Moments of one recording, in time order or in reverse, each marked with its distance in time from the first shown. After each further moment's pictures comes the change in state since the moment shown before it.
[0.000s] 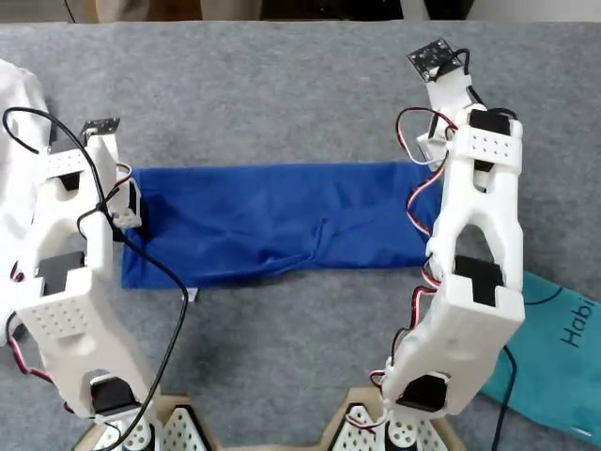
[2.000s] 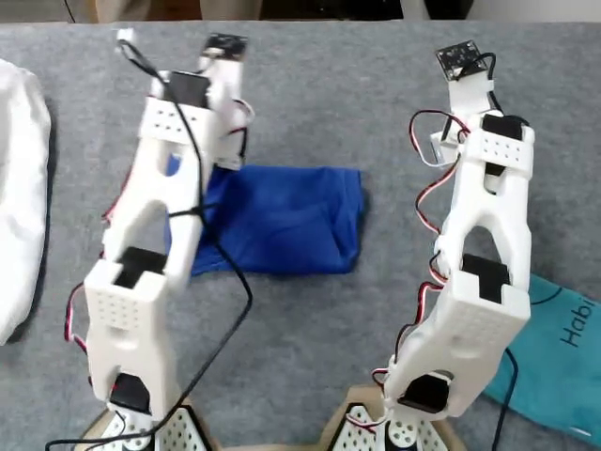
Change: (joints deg) left arm 30.2 1.3 -37.7 20.6 9.9; right arm 3.0 1.7 0.0 -2.6 -6.9
